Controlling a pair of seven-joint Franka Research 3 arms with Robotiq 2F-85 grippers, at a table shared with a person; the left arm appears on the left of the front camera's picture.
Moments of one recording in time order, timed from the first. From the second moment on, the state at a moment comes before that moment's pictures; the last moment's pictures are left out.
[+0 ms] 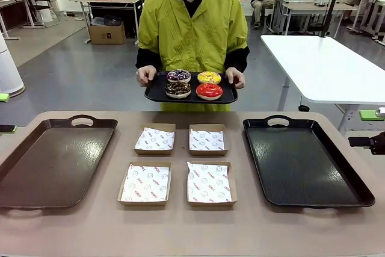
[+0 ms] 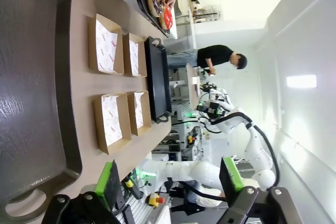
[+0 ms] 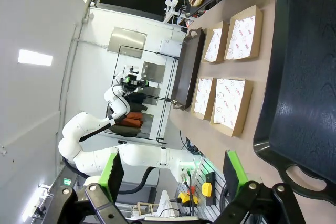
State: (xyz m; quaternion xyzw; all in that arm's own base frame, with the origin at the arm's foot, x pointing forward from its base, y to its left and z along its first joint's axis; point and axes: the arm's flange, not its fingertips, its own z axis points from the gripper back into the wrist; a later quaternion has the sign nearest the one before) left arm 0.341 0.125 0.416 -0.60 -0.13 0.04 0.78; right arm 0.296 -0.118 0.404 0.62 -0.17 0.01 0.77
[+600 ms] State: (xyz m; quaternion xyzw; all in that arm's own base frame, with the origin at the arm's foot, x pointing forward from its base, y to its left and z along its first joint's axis) left arm 0.359 -0.080 0.531 -0.32 -0.07 -0.06 0.94; right arm 0.296 -0.119 0.404 0.62 -0.17 0.01 0.77
